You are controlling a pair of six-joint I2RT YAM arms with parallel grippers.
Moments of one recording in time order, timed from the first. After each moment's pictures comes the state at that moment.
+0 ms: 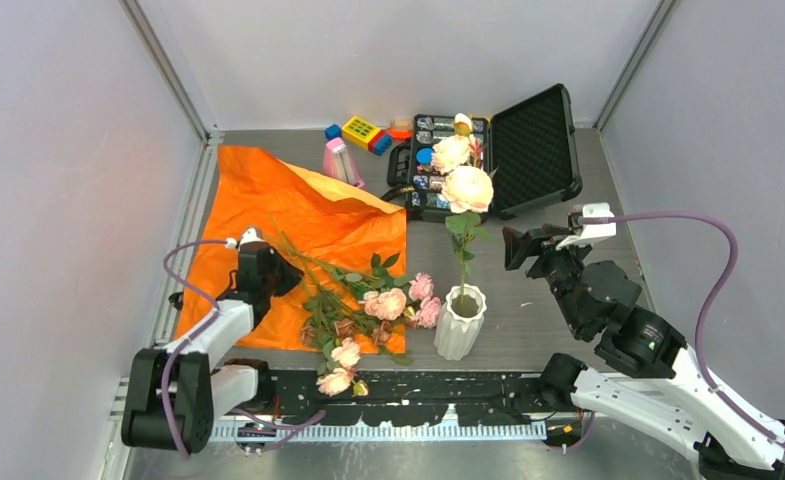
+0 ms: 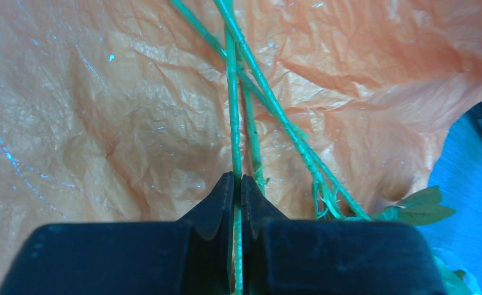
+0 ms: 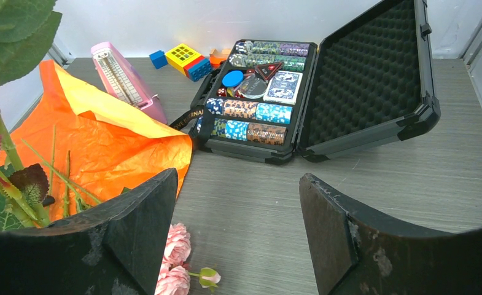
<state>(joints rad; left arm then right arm) -0.09 1.13 0.34 0.07 0.03 -0.71 0.91 0.52 0.86 -0.42 0.72 0.21</state>
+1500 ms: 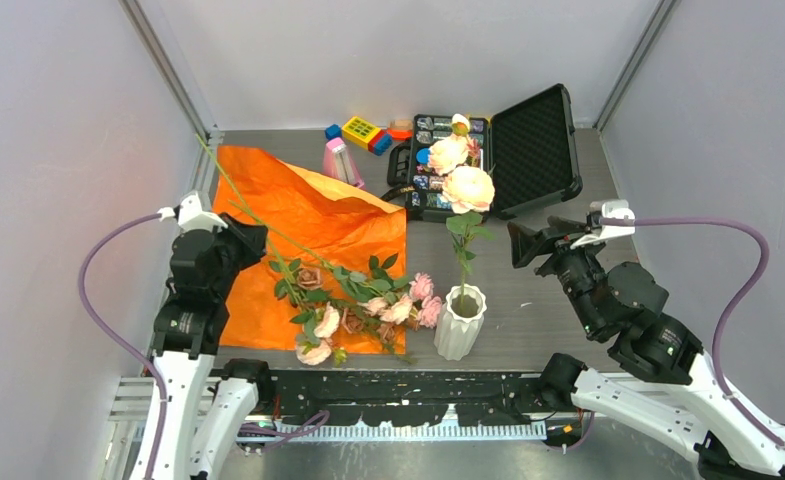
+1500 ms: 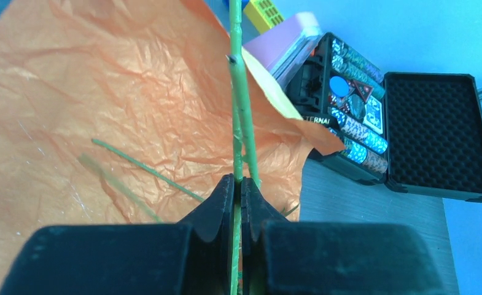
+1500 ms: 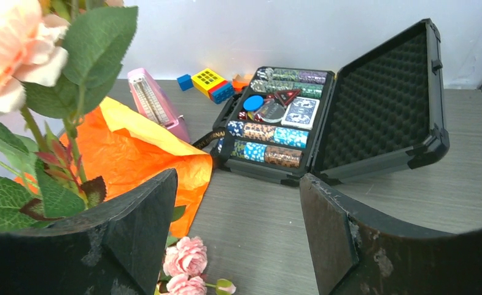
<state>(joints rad) -0.09 0.59 0.81 -0.51 -0.04 -0.58 0.91 0.49 0.92 -0.40 0.67 0.18</state>
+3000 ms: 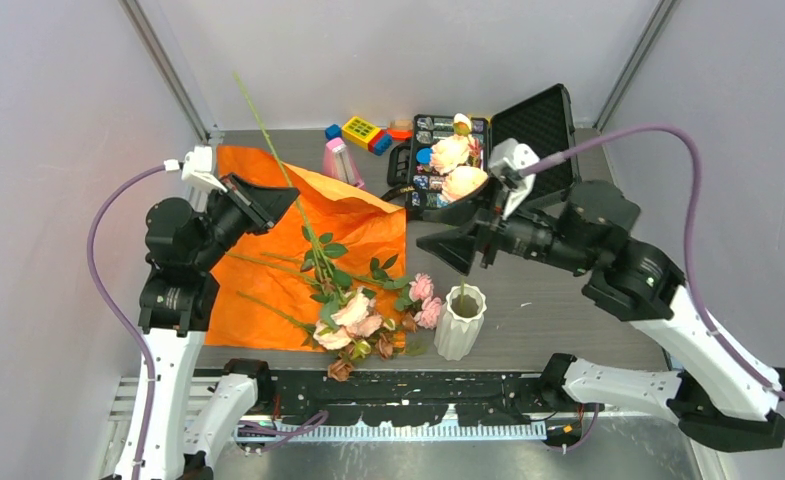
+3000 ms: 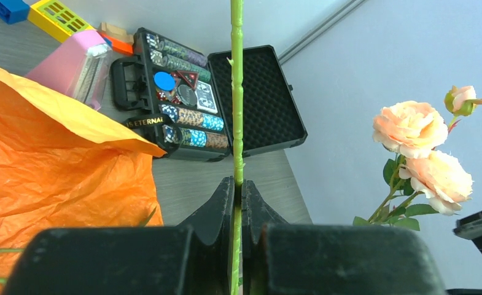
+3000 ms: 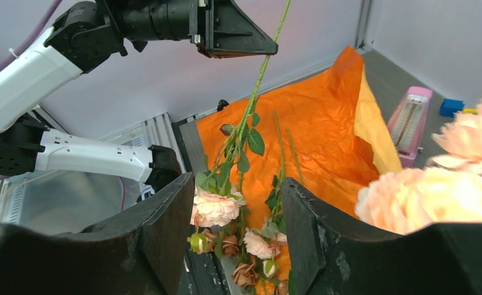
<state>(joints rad) -0.09 0.75 1.07 -0.35 0.43 -0.74 0.92 0.94 1.43 -0.48 -0.25 0.16</state>
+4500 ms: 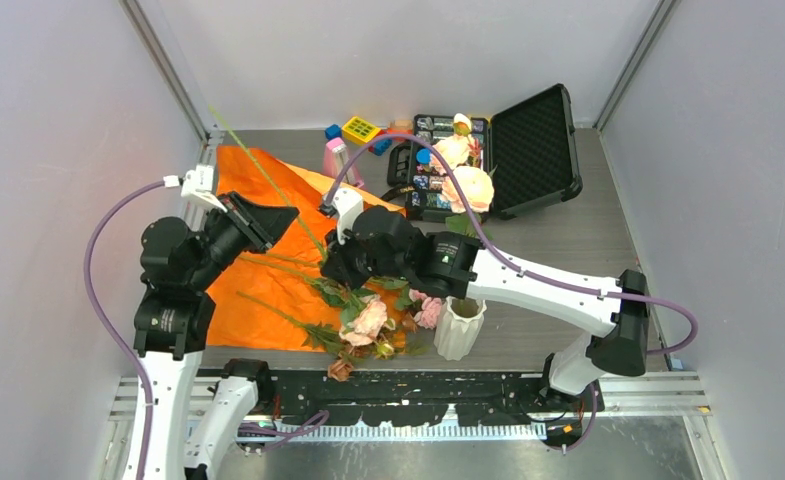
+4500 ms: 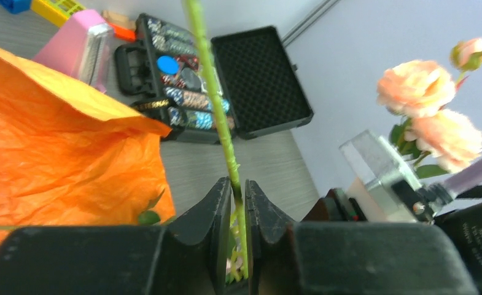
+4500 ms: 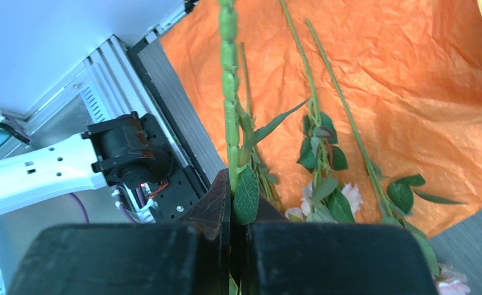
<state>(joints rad) -0.09 0.66 1.04 -0.41 0.46 -0.71 1.21 1.56 1.54 -0.41 0.07 0.35</state>
